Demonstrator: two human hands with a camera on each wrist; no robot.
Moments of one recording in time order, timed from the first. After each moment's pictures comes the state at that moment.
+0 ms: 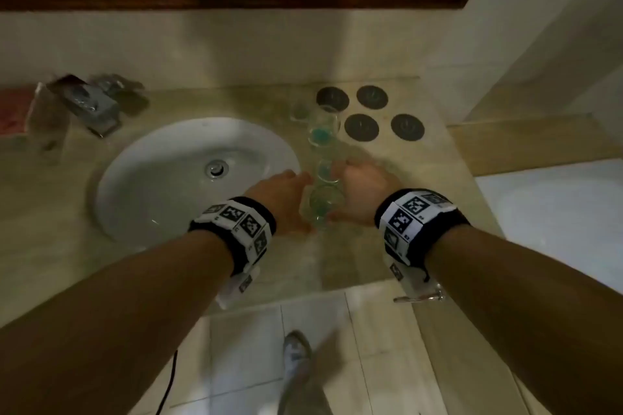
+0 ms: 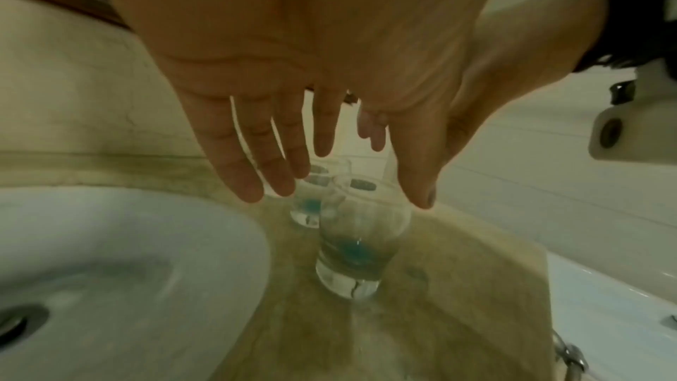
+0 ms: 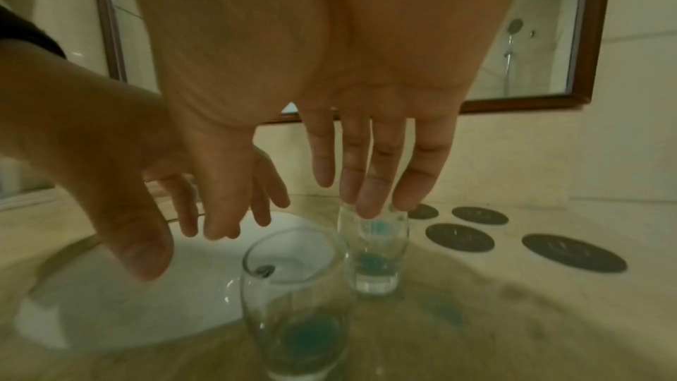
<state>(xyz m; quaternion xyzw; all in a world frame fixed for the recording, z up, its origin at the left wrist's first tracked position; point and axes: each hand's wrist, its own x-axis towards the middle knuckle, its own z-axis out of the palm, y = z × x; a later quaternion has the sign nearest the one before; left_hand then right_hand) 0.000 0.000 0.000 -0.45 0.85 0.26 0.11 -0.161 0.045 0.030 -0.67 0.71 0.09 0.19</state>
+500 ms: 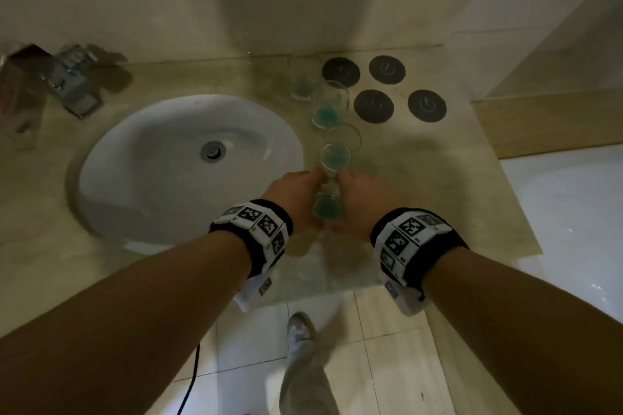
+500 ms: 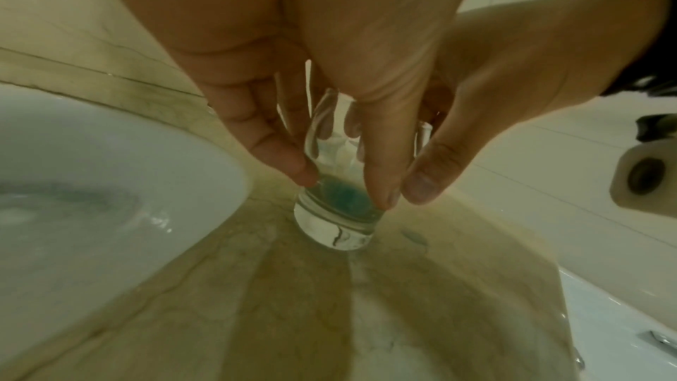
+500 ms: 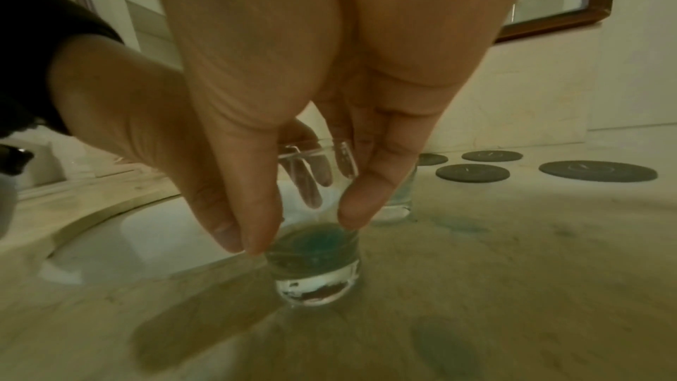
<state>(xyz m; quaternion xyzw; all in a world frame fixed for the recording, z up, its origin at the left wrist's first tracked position) -0.031 -0.013 -0.051 -0.45 0.83 0.31 0.10 -0.167 0.034 -0.036 -0.66 0.71 0.12 0.22</state>
